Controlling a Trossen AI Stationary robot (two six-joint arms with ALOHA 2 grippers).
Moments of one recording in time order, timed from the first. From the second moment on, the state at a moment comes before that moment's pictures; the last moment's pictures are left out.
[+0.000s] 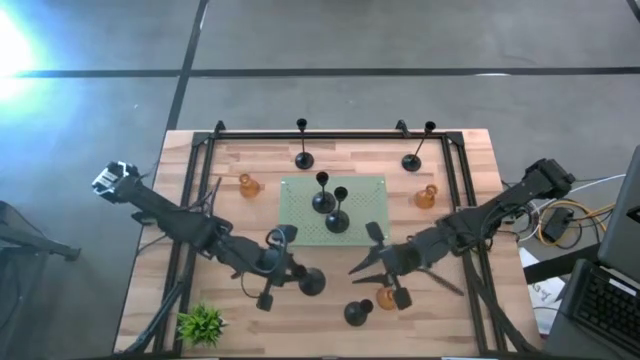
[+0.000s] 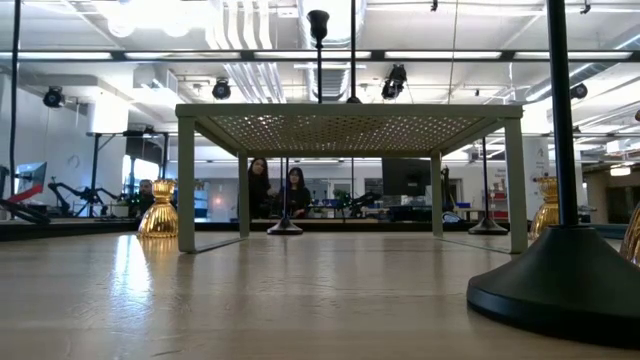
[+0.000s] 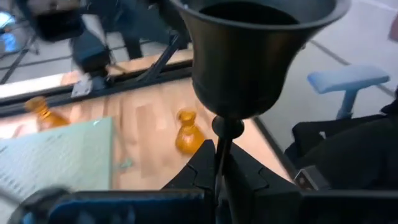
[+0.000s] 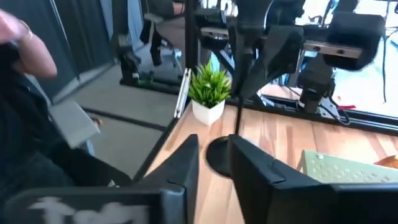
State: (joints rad) left arm -0.50 1.35 1.18 -0.17 -0.21 -0.04; right arm 0.49 1.35 1.09 -0.01 0.16 0.07
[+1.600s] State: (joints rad) left arm -0.37 1.43 1.19 0.04 0.07 0.04; right arm 0.48 1.57 1.32 0.03 0.29 -0.03
